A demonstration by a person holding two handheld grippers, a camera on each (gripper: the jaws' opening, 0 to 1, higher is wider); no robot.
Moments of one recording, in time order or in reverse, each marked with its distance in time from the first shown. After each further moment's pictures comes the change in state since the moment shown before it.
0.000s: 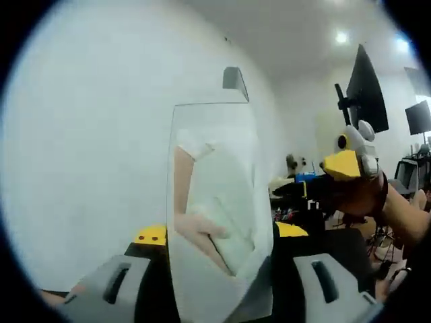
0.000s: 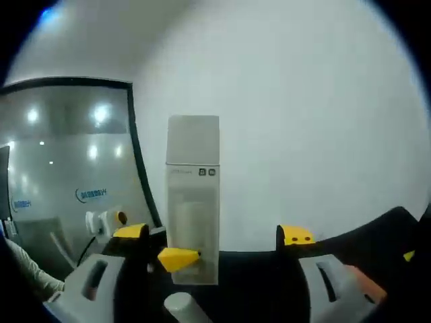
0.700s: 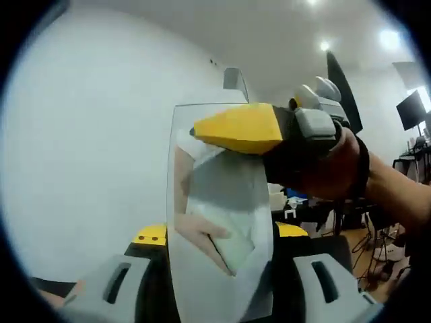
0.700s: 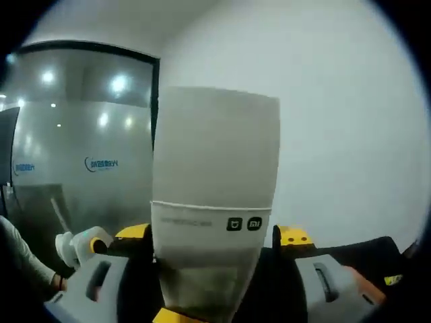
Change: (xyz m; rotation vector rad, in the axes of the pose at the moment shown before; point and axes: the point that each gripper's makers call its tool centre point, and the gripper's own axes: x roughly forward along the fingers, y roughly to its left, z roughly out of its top) left arm -0.061 -0.100 -0.004 0.045 -0.112 0.006; right arm -0.024 0.063 -0.022 -0.218 0.109 0.038
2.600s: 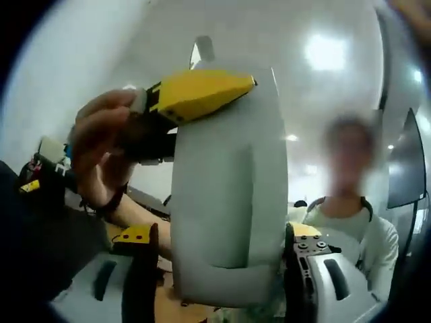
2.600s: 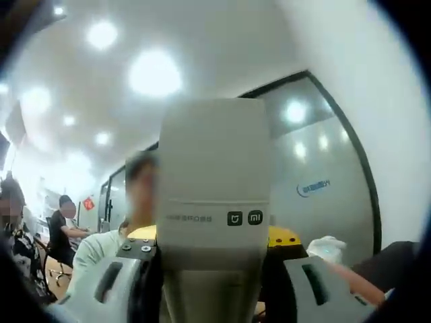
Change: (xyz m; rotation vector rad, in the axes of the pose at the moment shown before) left arm -0.141 -0.150 0.041 -0.720 0.081 -1.449; right arm -0.133 0.169 0.028 0.376 -0.227 1.441
